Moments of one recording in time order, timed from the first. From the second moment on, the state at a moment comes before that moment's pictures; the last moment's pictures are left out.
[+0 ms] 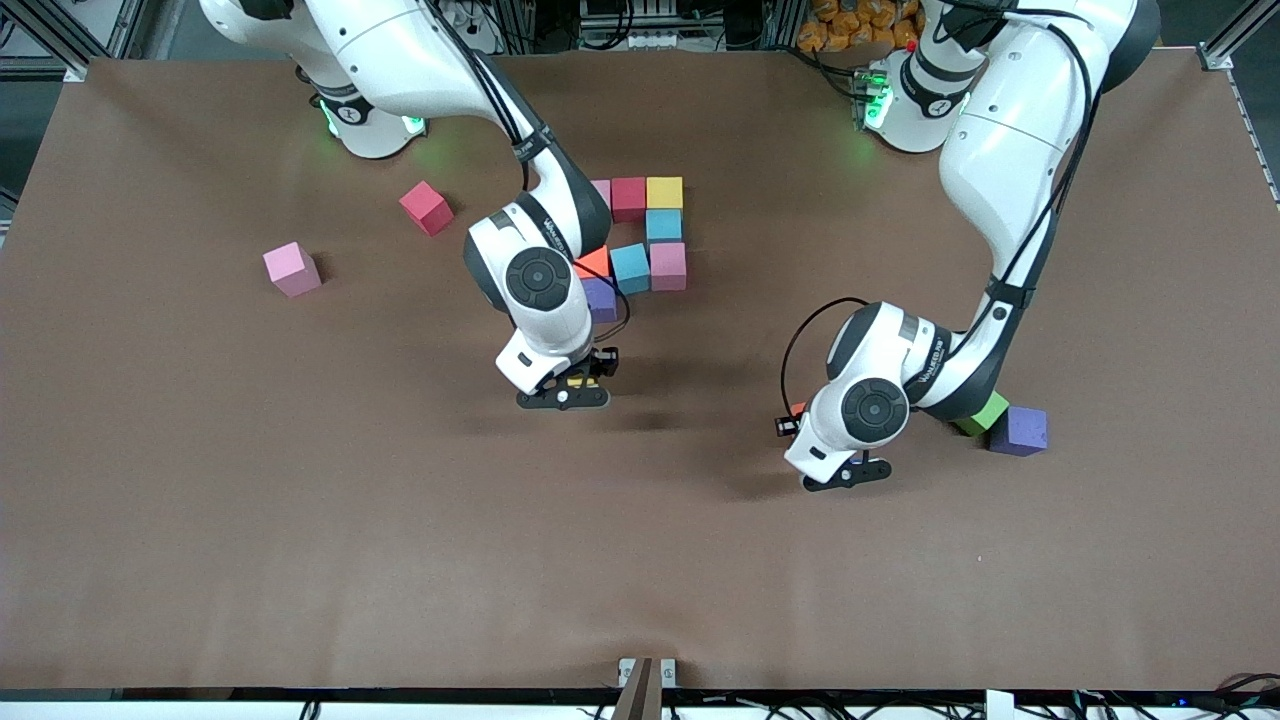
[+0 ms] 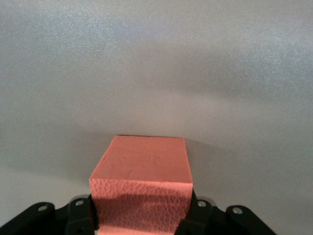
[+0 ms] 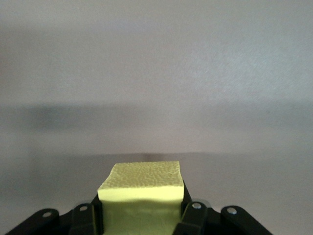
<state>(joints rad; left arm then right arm) -0.22 0.80 -0.23 -1.47 0.14 2.06 -0.65 0.79 0.65 -0.15 -1.64 0.12 2.30 0.59</state>
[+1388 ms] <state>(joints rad) -0.25 0.71 -0.25 -1.44 0.14 2.06 -0.96 0.87 0.65 -0.14 -1.75 0.12 2.38 0.64</state>
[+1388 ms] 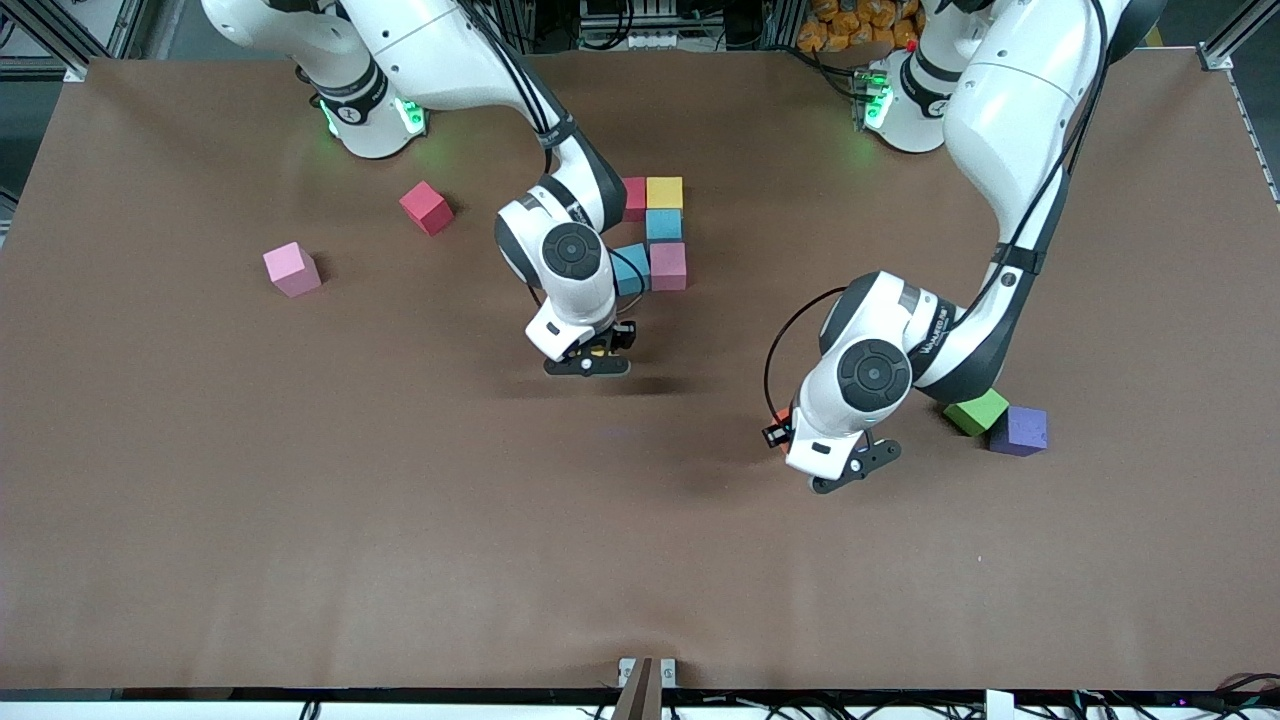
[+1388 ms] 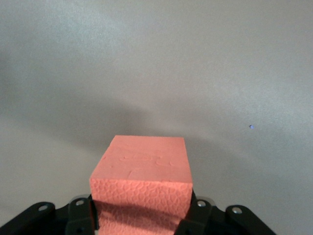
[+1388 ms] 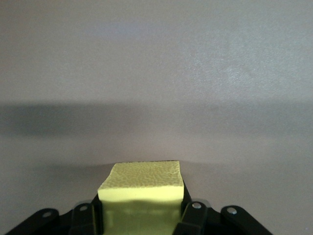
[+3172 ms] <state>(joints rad) -0.24 0.71 -0.26 -1.44 0.14 2.05 -0.96 0.87 0.63 -0.13 -1.78 0.09 2.41 0.64</state>
